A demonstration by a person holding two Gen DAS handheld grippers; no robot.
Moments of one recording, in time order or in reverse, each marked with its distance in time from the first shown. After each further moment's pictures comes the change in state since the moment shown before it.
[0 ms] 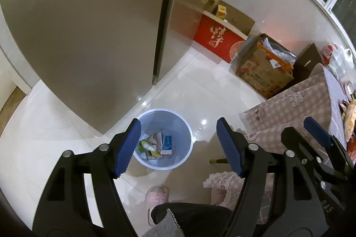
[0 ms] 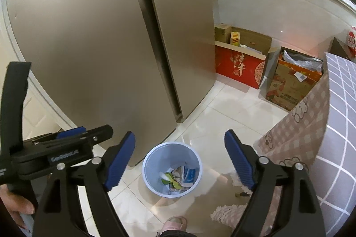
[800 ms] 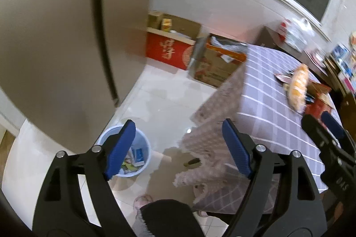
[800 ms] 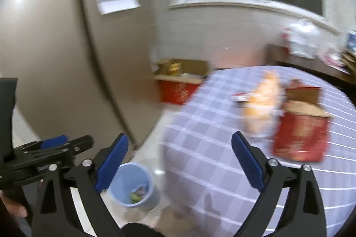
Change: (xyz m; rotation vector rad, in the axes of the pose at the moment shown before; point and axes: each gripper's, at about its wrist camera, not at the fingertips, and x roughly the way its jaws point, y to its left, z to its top) left arm -0.077 -0.161 -0.035 0.257 -0.101 -0.151; right arm -0.177 -0.118 -0.037 0.178 -0.238 -0.309
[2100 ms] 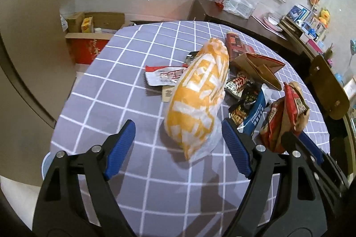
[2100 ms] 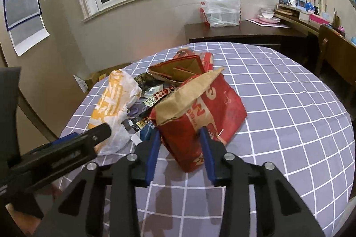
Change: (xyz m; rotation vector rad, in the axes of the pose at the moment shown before) left arm 0.113 -0.233 0.026 0.222 0.102 -0.266; right arm 0.009 -0.179 -0.013 0.304 0.042 -0.281
